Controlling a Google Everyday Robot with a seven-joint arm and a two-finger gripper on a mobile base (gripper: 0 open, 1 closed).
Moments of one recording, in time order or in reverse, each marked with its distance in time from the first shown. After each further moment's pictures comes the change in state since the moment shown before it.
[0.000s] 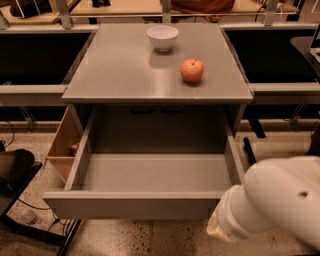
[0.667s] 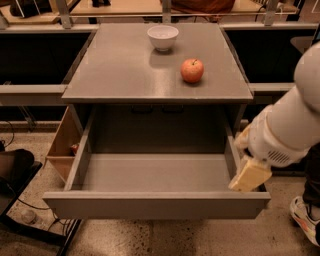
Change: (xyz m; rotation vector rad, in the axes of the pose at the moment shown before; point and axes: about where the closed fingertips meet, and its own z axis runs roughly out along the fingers) arm -0.029 -0.093 -0.141 0.103 -0.015 -0.074
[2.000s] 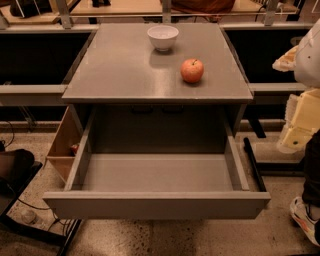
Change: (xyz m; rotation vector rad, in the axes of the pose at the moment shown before) arm 0.000 -0.058 -0.122 0.050 0.041 -0.060
